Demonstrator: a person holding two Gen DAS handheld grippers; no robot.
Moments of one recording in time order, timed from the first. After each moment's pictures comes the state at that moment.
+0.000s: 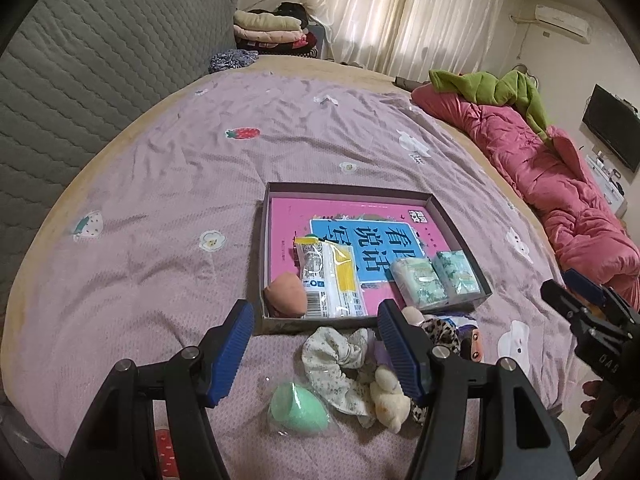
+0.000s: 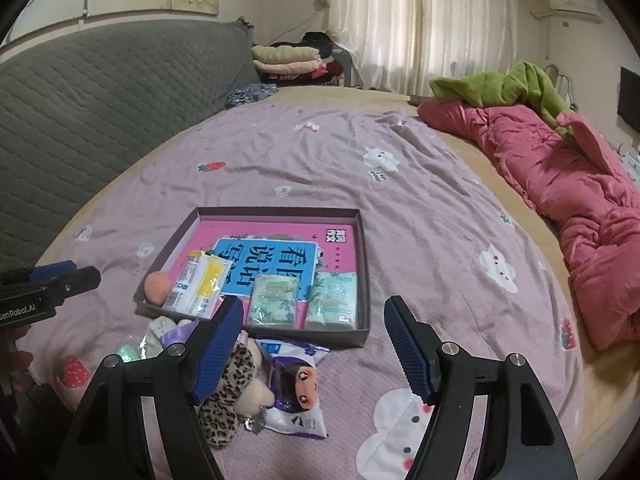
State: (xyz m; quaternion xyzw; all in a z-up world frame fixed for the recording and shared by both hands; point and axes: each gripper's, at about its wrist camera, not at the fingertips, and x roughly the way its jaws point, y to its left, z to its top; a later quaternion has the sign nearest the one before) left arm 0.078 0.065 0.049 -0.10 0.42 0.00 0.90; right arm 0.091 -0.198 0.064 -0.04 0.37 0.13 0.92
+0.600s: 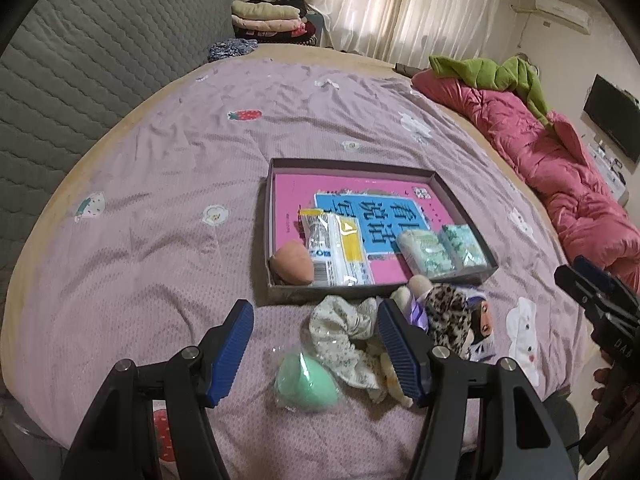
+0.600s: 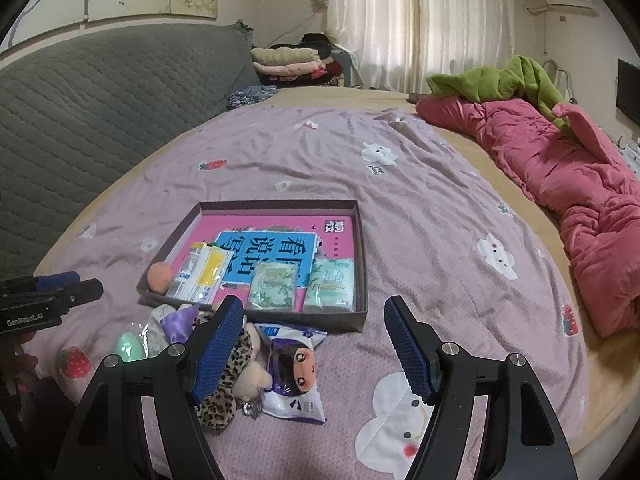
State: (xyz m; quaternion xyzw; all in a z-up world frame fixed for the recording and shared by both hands) left arm 0.062 0.065 0.030 -0.09 0.44 0.00 0.89; right arm 0.073 -0.206 0.055 -0.04 0.37 0.14 0.92
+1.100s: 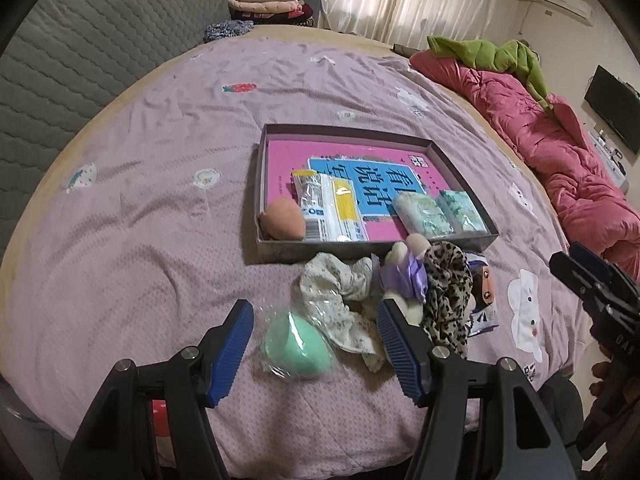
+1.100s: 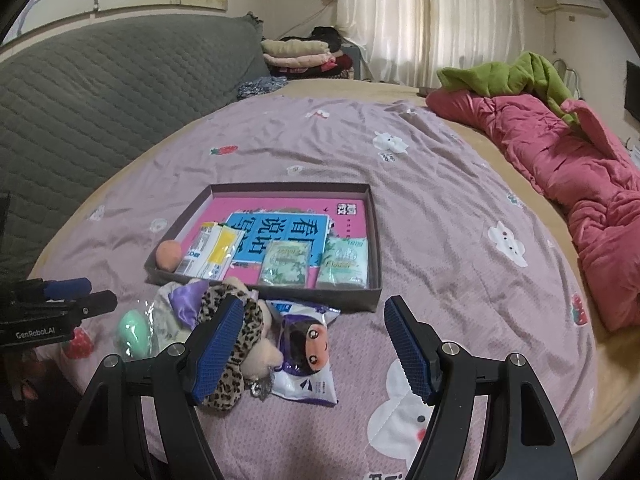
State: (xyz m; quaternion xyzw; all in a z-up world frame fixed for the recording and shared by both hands) left arm 0.049 0.054 0.008 -0.09 0.47 -0.01 0.88; right arm 0.059 -0.200 0.038 -0.04 0.38 0.16 0.91
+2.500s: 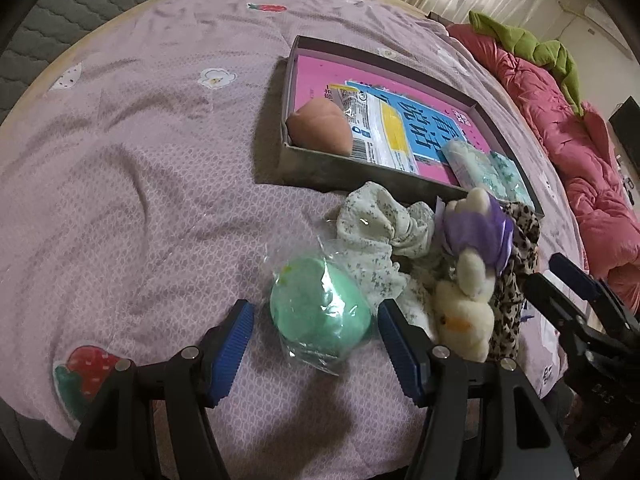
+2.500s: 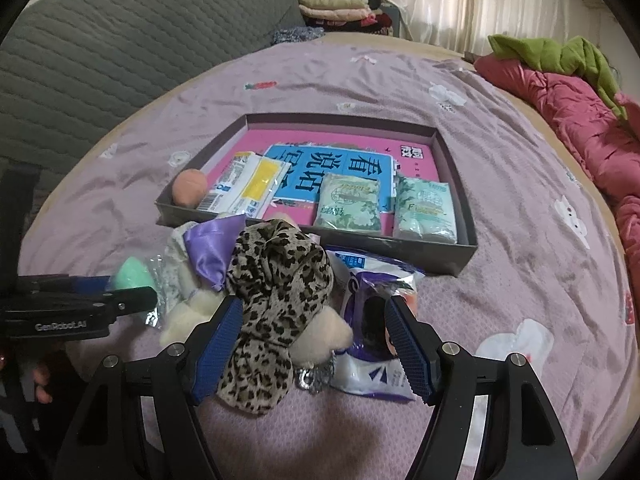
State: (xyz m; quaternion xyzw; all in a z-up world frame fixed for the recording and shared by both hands) left arm 0.068 0.077 -0.072 -0.17 0.54 0.00 0.82; right arm 0.083 -0.139 -0.033 -0.08 0.45 0.21 0.86
